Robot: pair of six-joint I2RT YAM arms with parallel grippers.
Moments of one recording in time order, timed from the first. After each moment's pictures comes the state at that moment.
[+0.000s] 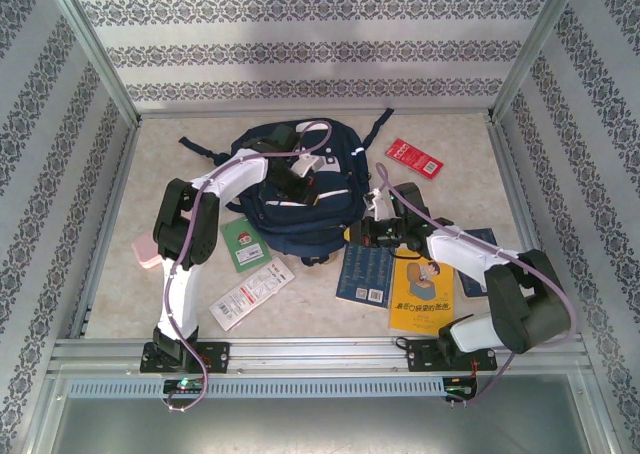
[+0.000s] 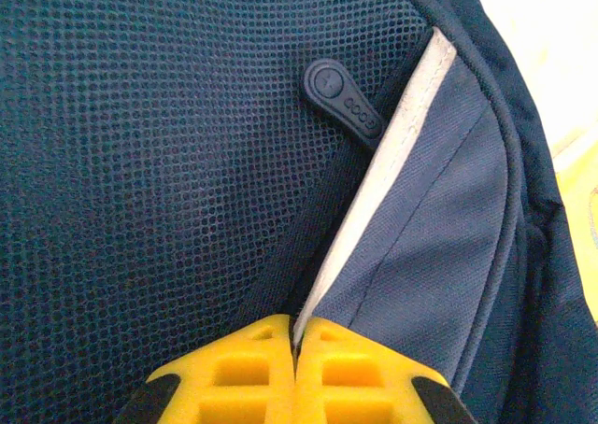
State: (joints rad) left arm -0.41 2.11 1.69 -0.81 0.55 -0.02; right arm 0.37 1.40 0.66 -0.09 -0.68 0.51
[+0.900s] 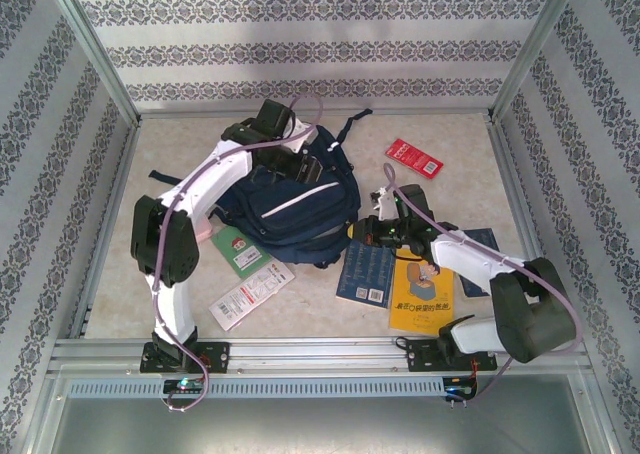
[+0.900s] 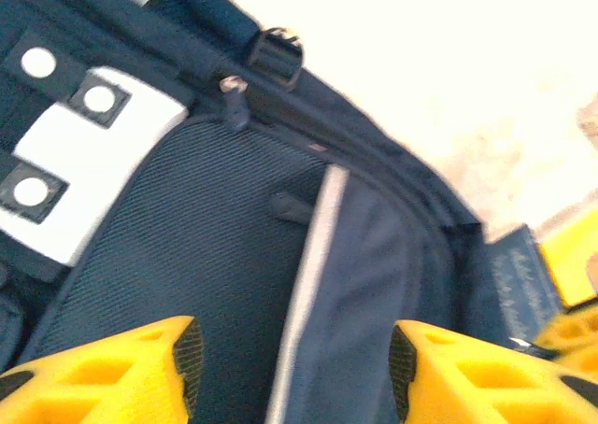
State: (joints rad) left arm -0.44 1.90 1.75 -0.82 0.35 -0.01; right arm 0.37 1.35 0.63 -0.05 -0.63 0.59
